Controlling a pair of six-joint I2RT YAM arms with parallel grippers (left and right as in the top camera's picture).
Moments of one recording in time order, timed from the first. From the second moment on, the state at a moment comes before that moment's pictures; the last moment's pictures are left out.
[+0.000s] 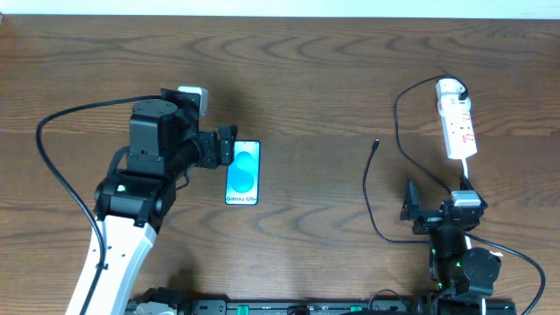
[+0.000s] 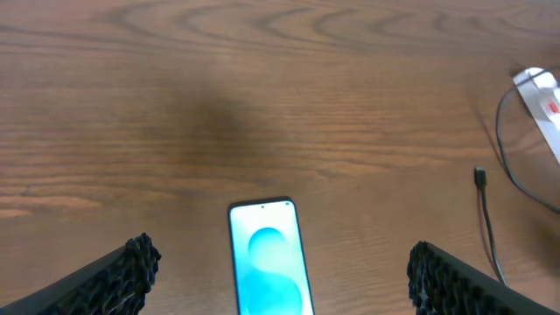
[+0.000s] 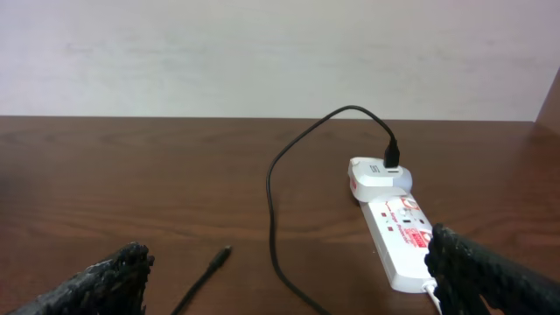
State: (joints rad) left arm -0.18 1.12 0.97 -0.56 0.20 -0.15; right arm -0.13 0.02 0.01 -0.06 -0.18 -0.03
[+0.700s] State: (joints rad) left arm -0.18 1.12 0.97 -0.60 0.26 -0.16; right arm -0.13 0.02 0.01 -0.06 -0.18 -0.03
